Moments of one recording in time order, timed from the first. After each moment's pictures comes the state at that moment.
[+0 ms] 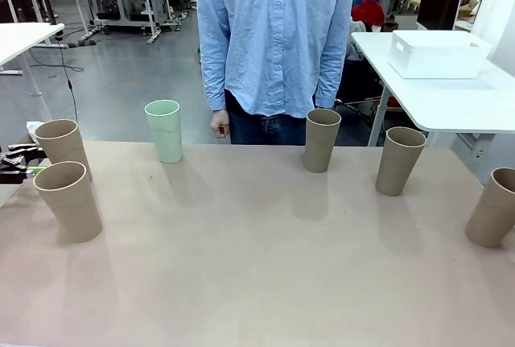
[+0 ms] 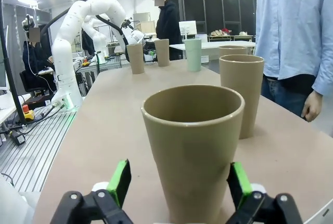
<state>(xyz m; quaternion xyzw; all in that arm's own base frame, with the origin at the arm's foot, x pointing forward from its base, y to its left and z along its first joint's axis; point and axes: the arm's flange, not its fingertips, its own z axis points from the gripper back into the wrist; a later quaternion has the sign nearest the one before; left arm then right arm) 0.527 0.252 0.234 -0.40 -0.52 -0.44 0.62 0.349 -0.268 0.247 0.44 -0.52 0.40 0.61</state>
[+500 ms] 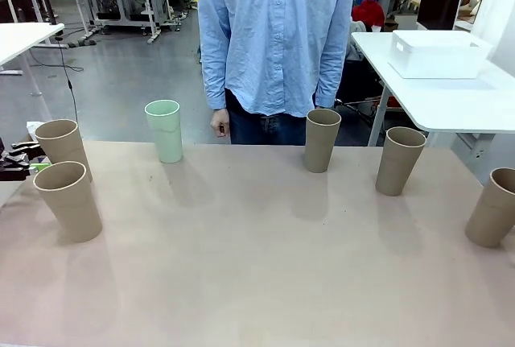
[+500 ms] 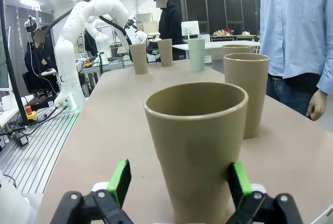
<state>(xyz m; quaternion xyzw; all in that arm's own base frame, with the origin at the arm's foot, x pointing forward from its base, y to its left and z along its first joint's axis) 0.532 0.247 0.234 -0.41 -0.53 -0.43 0.61 0.346 -0.262 0.243 0.45 -0.52 0.40 0.61</state>
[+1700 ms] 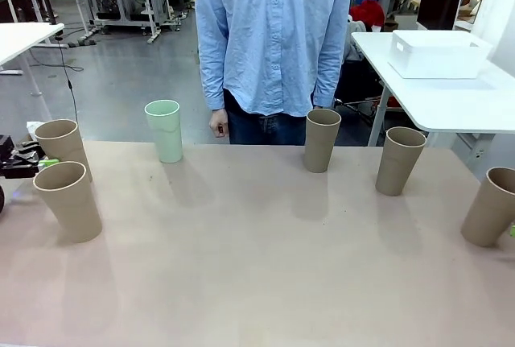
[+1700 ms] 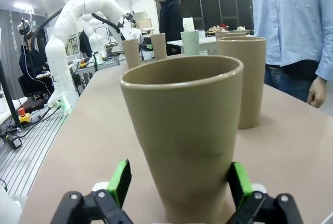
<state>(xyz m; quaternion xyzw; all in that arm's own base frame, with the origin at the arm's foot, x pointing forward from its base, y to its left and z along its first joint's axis) 0.541 0.225 0.231 -0.44 -0.53 -0.42 0.59 0.358 -0.242 0.216 0.45 -0.51 0.39 0.62</state>
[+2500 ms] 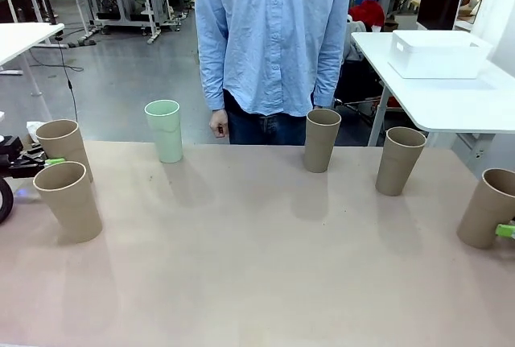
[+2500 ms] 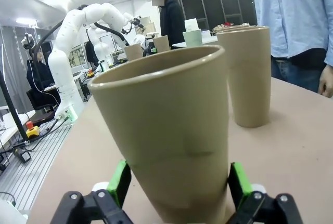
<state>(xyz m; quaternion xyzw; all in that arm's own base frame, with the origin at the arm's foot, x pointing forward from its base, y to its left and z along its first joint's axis) 0.548 0.213 0.224 -0.47 -0.53 -0.41 0.57 0.371 -0.223 0.205 0.49 -0.49 0.36 0.63</state>
